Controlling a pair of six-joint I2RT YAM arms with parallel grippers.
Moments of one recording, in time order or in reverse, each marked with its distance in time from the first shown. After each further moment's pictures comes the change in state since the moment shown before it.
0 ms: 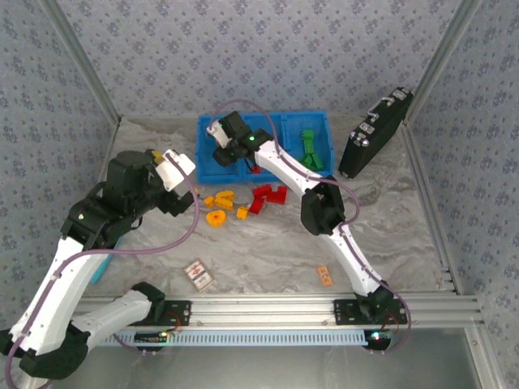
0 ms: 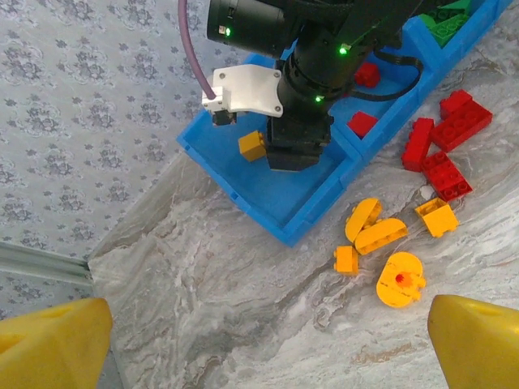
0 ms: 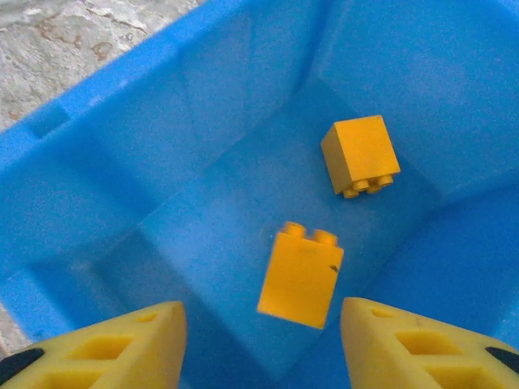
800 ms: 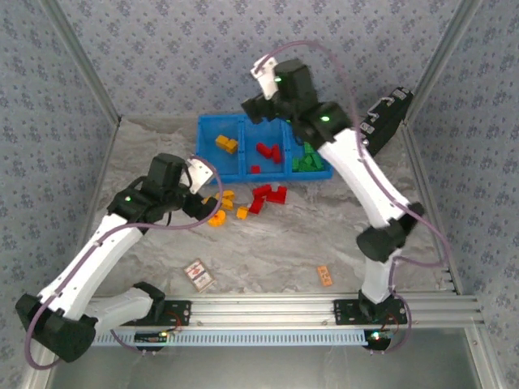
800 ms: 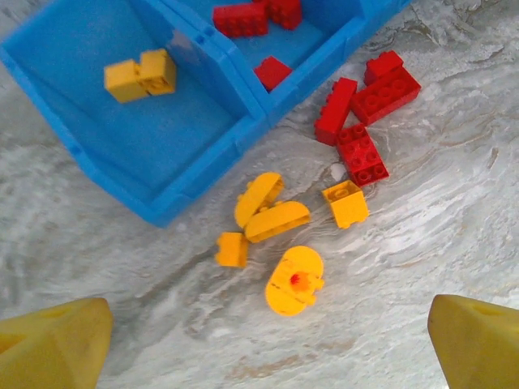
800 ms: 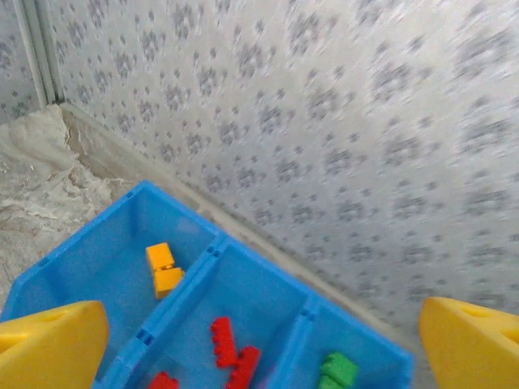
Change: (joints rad) left arm 0.022 0.139 -0.263 0.195 0.187 -0.250; right arm -0.055 -0.734 -0.245 -0.027 0.238 -0.078
